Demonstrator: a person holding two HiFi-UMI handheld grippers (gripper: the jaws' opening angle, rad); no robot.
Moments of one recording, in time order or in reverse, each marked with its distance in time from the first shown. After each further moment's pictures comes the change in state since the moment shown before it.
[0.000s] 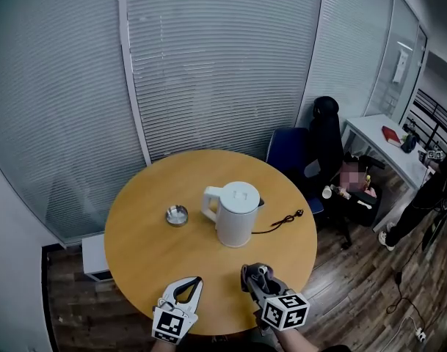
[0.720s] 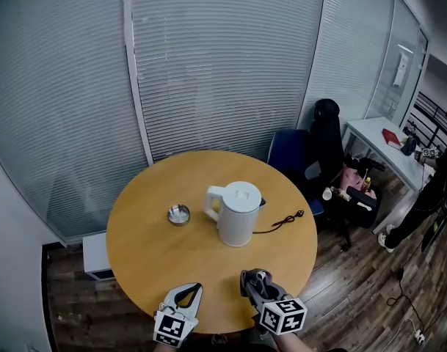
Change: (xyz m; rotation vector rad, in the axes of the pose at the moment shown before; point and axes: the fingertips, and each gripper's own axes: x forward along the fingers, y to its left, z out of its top) left arm -0.016 -0.011 -0.026 -0.051 0.069 0.001; right arm -0.009 0.012 -0.017 -0.009 0.024 -0.012
